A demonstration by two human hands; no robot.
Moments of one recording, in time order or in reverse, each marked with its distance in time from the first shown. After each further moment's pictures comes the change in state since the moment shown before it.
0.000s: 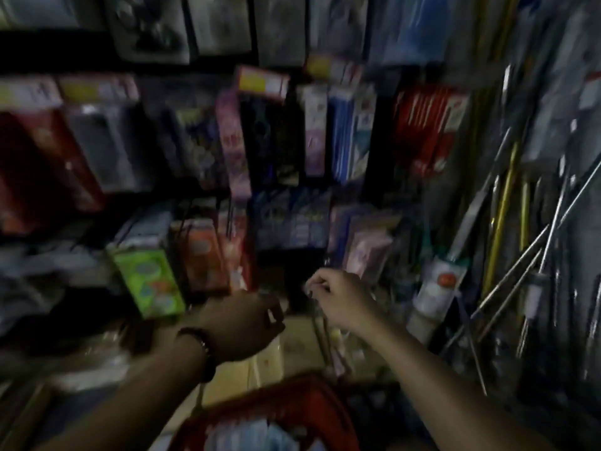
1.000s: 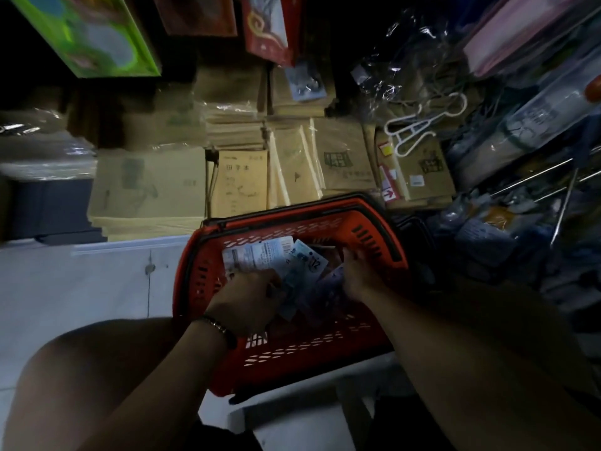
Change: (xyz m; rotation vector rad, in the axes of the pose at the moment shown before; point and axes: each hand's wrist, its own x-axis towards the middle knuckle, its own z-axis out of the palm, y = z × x) left_hand -0.068 -0.156 0.340 -0.472 -0.468 -0.336; right_hand -0.098 0.305 0.376 -0.323 -0.435 0.673
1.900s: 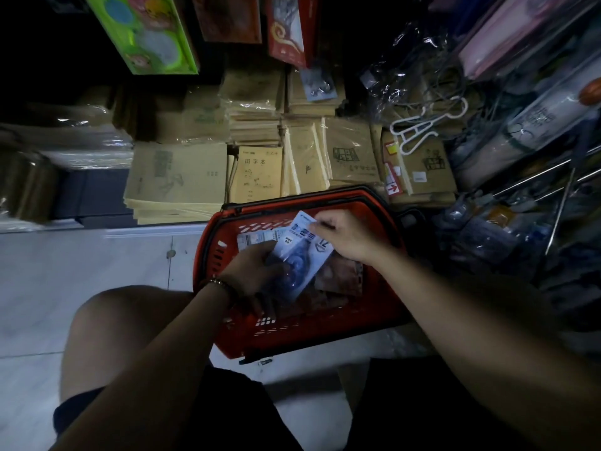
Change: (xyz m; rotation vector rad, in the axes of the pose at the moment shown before) left_hand -0.012 -0.026 0.009 -0.525 0.019 -0.003; right_hand -0.065 -0.094 -0.083 0.468 -0.214 -0.522
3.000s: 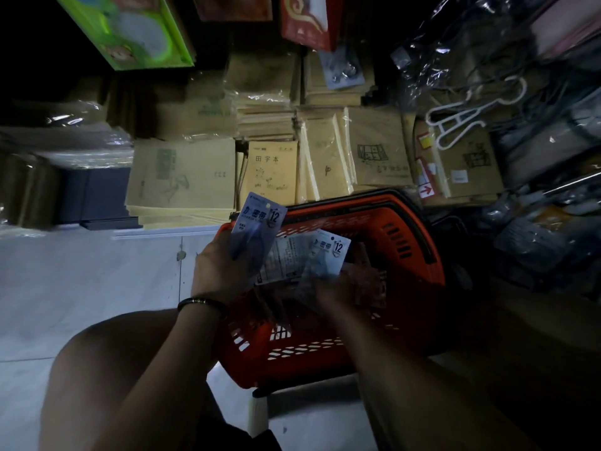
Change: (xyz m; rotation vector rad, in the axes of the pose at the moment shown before) left_hand 0.031 -0.026 -0.048 0.237 0.501 -0.152; right_hand 0.024 0.078 0.142 0.492 0.459 0.764
